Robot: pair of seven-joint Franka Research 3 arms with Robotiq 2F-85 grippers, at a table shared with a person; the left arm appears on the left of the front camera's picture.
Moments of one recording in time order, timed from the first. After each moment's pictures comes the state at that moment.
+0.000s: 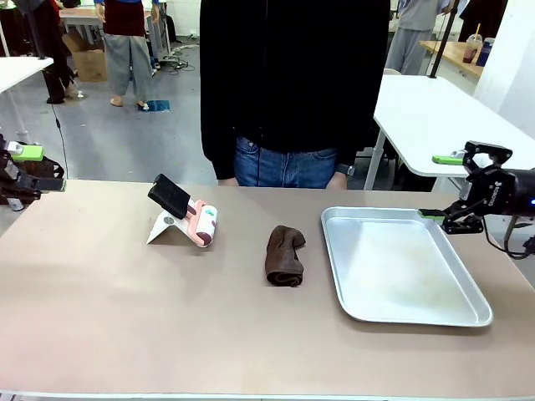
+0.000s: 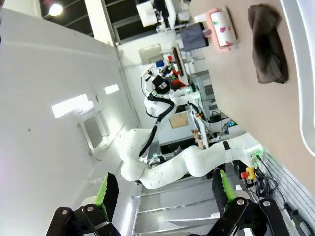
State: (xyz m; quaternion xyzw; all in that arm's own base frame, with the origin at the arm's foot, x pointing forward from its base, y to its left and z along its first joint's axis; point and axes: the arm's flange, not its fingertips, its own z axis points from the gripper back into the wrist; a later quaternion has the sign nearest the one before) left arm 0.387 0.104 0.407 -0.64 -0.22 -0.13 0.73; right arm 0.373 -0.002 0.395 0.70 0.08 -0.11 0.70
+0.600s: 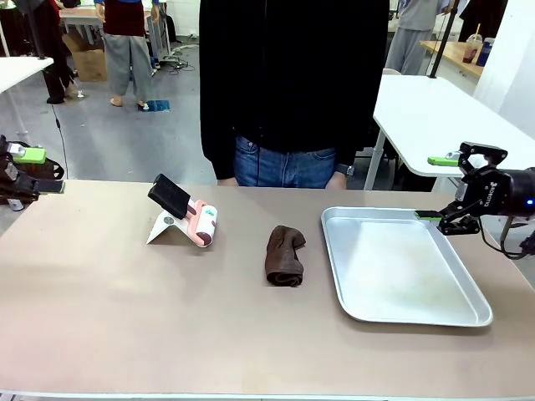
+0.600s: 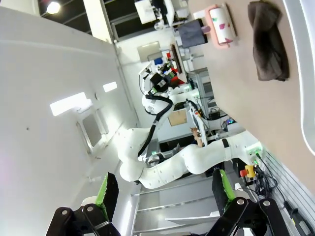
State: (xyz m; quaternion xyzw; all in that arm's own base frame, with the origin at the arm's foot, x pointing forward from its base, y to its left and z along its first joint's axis) left arm 0.385 0.103 0.410 -0.62 -0.22 -0.14 0.74; right arm 0.373 0.003 0.395 0.70 0.08 -0.11 0.70
